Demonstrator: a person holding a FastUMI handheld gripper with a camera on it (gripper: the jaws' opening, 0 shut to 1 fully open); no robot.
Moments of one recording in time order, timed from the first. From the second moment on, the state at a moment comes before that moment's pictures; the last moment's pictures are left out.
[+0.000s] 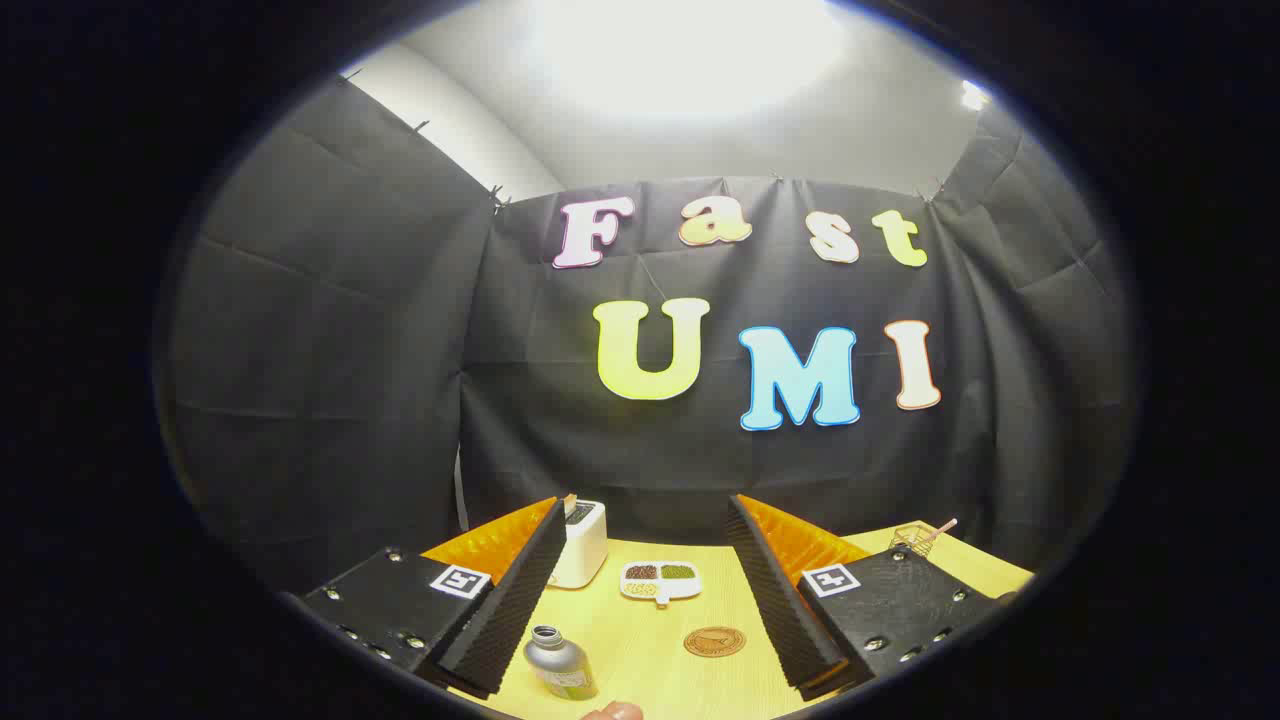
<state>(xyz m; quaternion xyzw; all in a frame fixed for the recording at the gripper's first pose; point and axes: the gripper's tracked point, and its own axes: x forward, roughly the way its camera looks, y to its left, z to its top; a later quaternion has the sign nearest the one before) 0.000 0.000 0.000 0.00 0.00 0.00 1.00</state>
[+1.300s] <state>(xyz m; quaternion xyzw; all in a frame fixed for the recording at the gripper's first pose) -0.016 0.014 0.017 0.01 -0.06 0.02 1.00</state>
